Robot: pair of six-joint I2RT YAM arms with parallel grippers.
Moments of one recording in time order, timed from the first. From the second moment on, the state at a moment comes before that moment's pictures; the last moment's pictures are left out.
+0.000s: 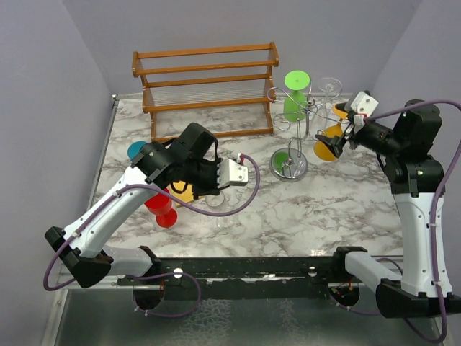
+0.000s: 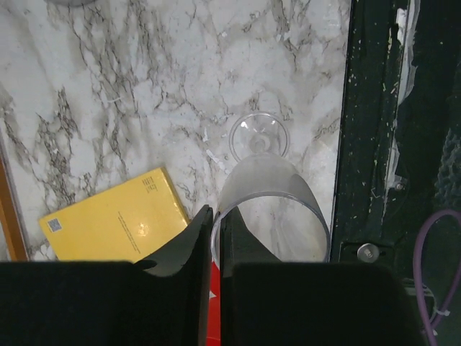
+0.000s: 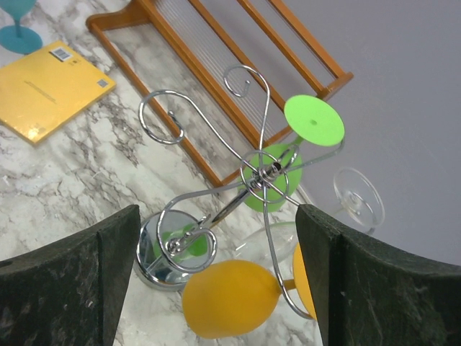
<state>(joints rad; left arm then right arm) -0.78 1.28 1.48 -1.23 0.39 0.69 -0.02 1.02 1.42 -0.63 -0.83 -0.66</state>
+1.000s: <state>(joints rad) -0.51 1.24 1.82 -0.87 0.78 0.15 -0.02 1.02 1.49 -0.53 -0.63 -0.41</state>
